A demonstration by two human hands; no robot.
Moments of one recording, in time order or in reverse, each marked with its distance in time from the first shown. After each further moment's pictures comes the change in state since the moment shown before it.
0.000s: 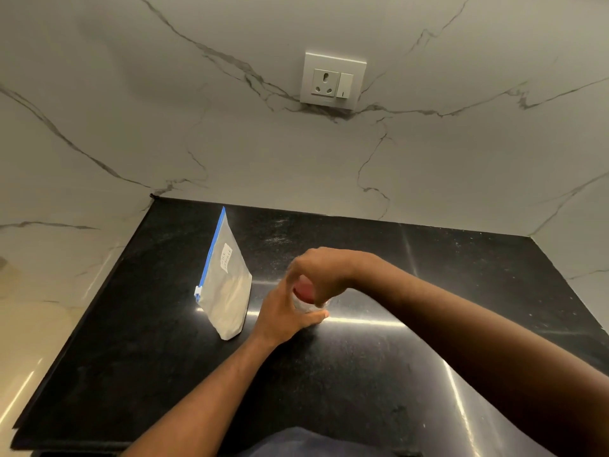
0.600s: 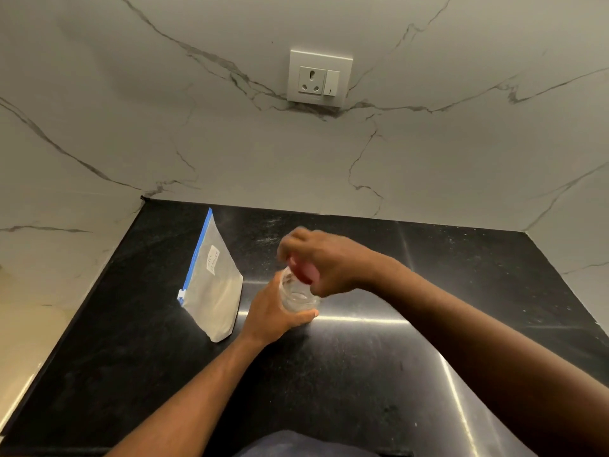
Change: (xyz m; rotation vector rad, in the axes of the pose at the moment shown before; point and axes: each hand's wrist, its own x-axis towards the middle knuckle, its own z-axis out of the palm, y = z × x) left_hand 0.000 0.007 -0.006 -0.055 -0.006 -0.009; right_hand -0.033 0.028 0.005 0.088 0.446 -0.104
